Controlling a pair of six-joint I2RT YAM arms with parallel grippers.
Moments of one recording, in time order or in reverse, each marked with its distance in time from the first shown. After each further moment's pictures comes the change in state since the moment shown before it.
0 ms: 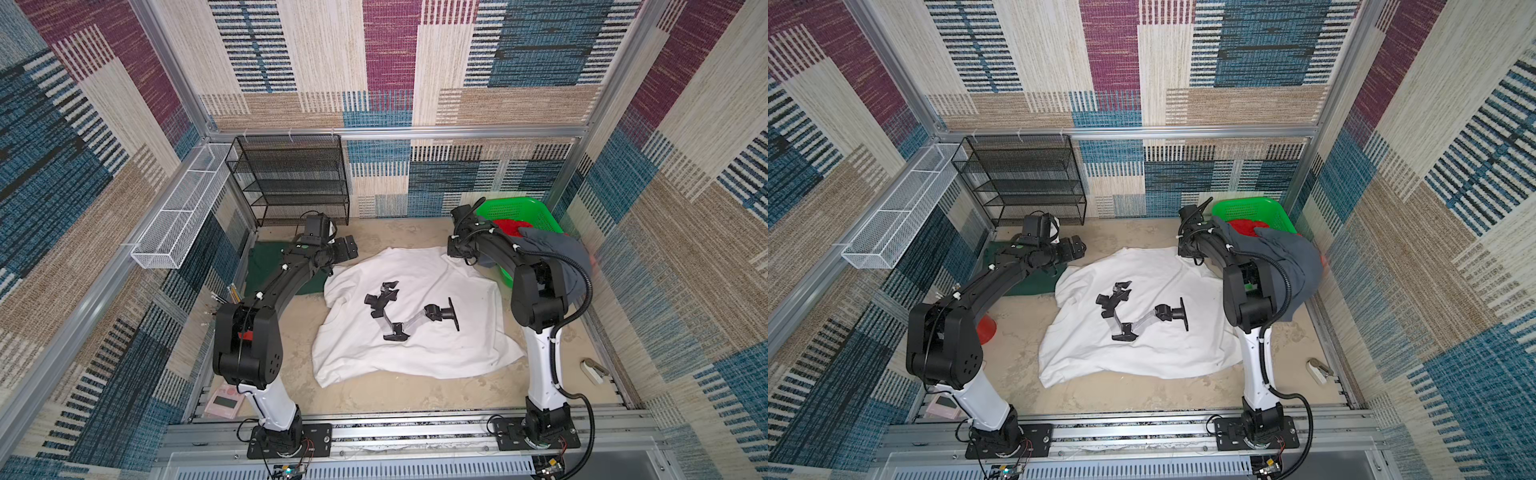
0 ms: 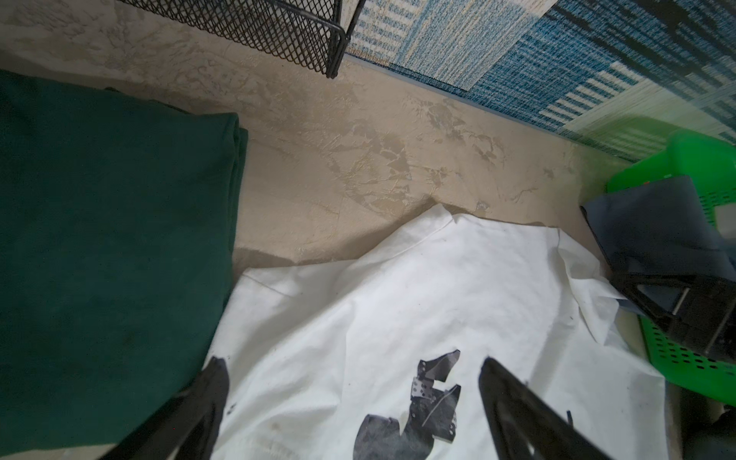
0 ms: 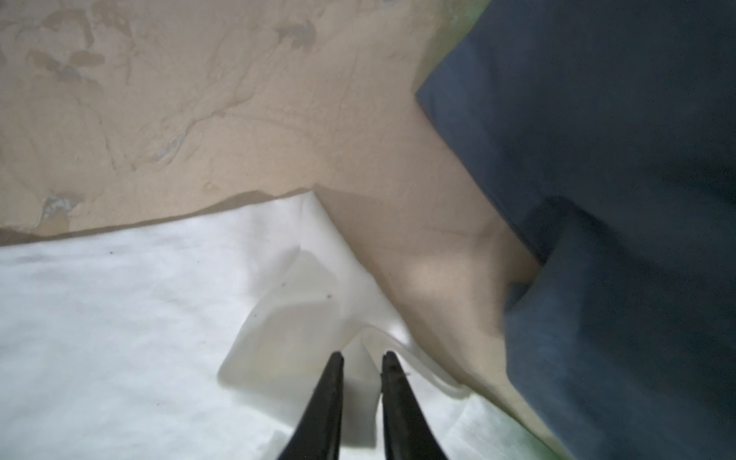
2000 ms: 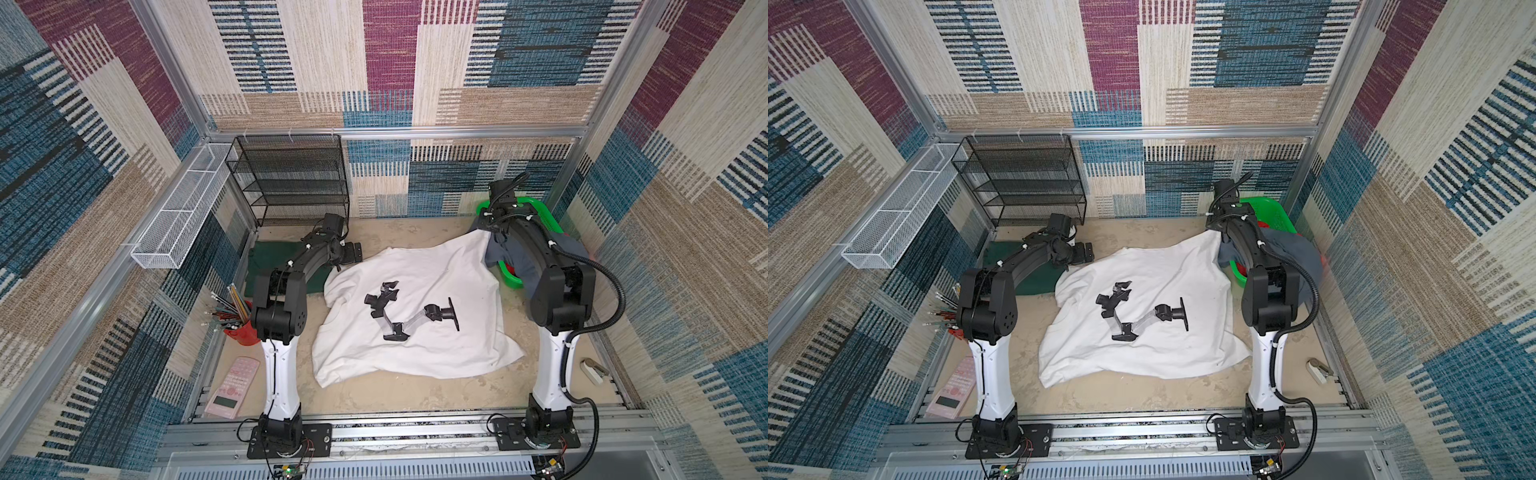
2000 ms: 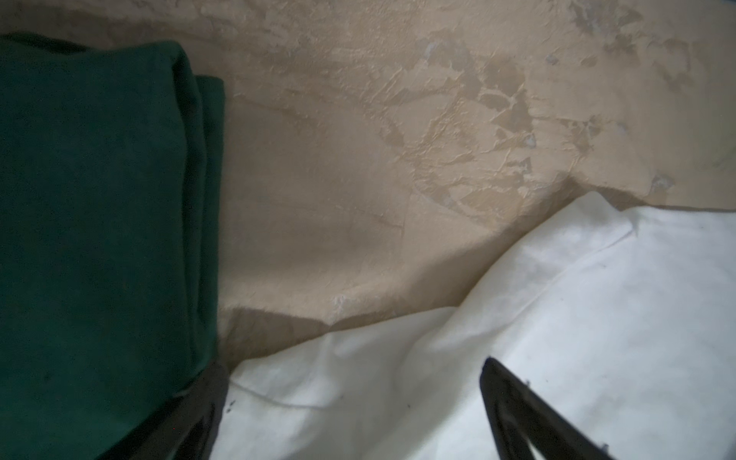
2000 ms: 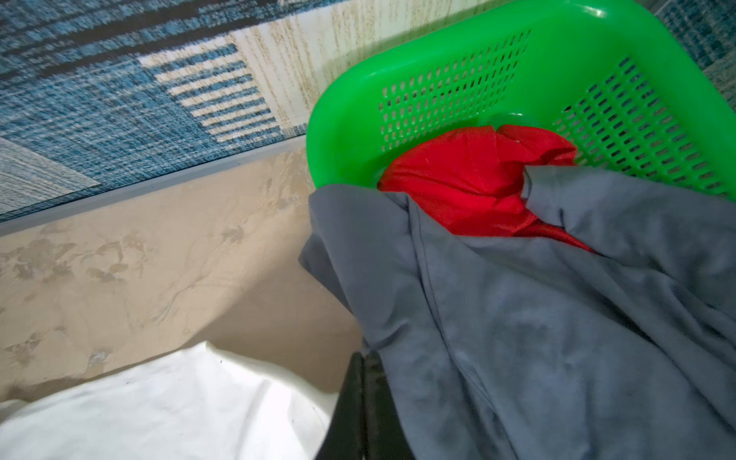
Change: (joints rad) left arm -0.002 0.419 0.323 -0.156 -0.043 0.110; right arm -0.169 -0.097 0.135 0.004 0.022 -0.034
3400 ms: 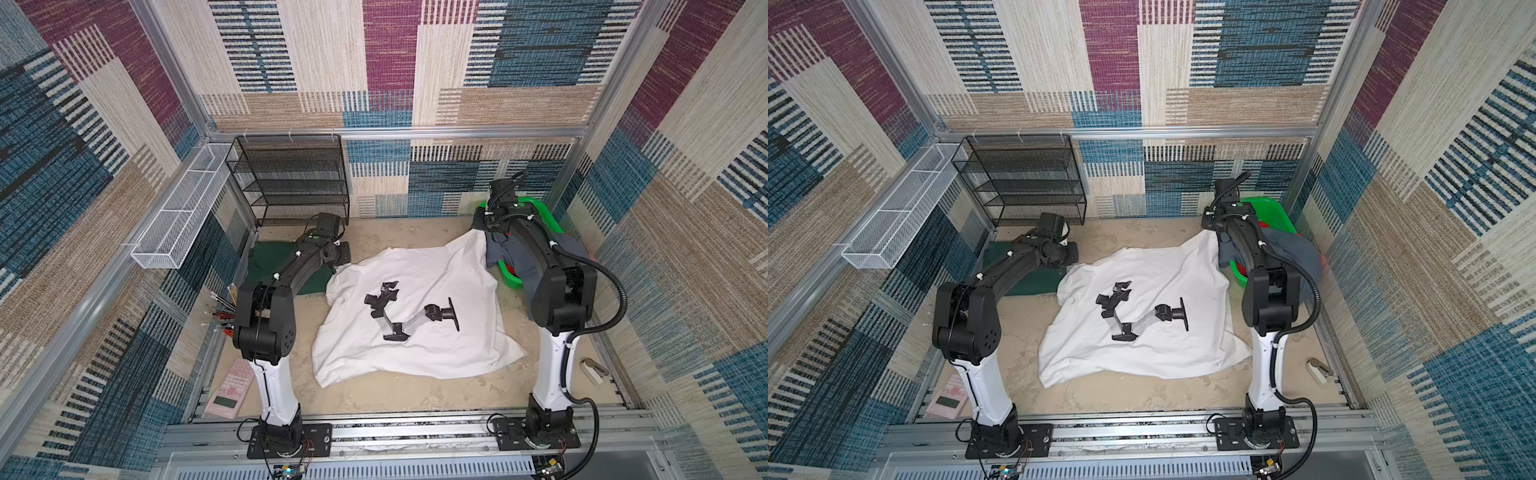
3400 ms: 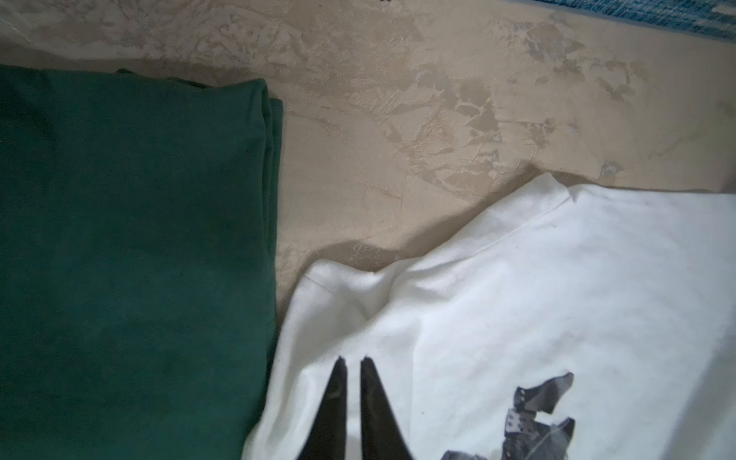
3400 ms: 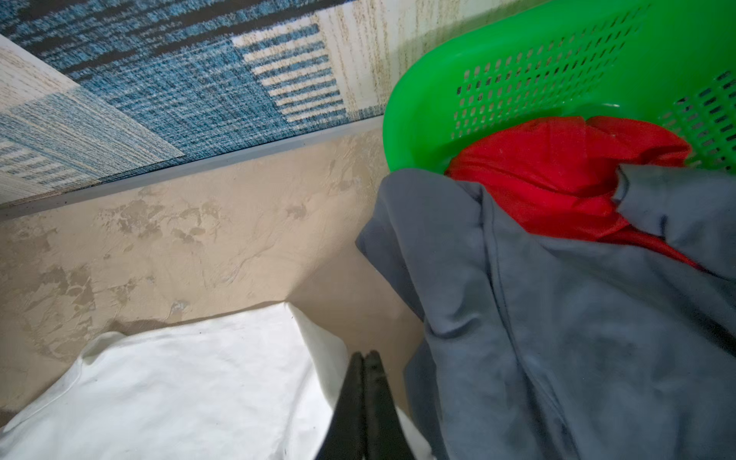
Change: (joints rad) left arm -0.012 -0.211 -0.146 0.010 -0.089 0.016; right arm -0.001 -0.014 -0.006 0.003 -0.164 -0.019
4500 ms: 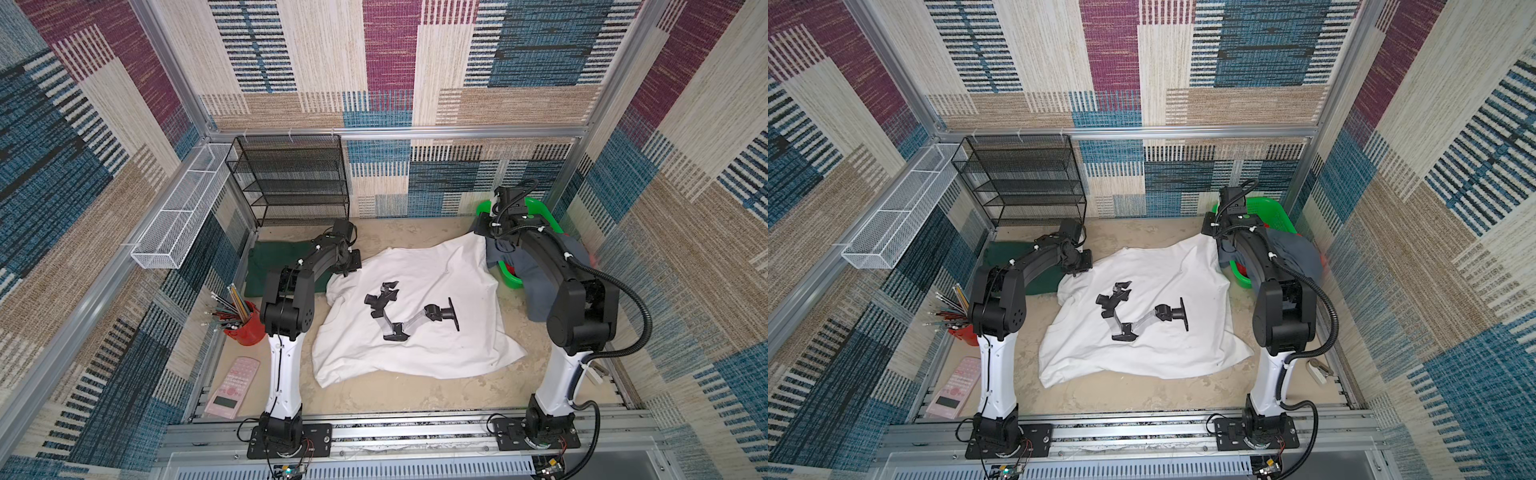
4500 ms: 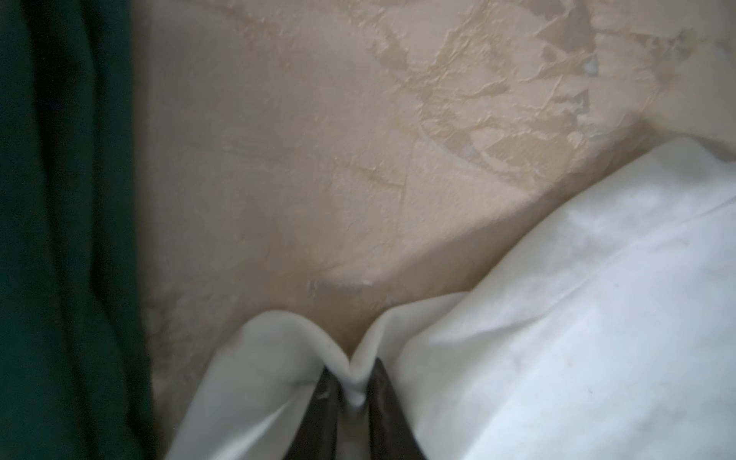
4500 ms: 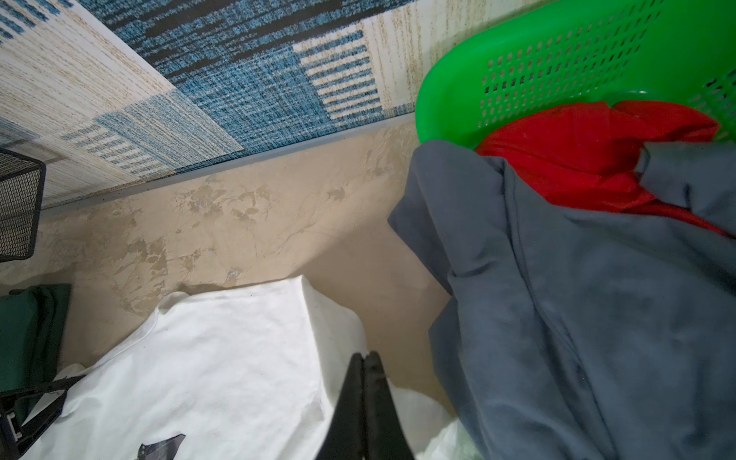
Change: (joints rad) left arm -0.023 0.291 0.204 -0.079 0.058 -0.038; right arm 0.000 -0.201 -0.282 0.163 -0.099 0.023
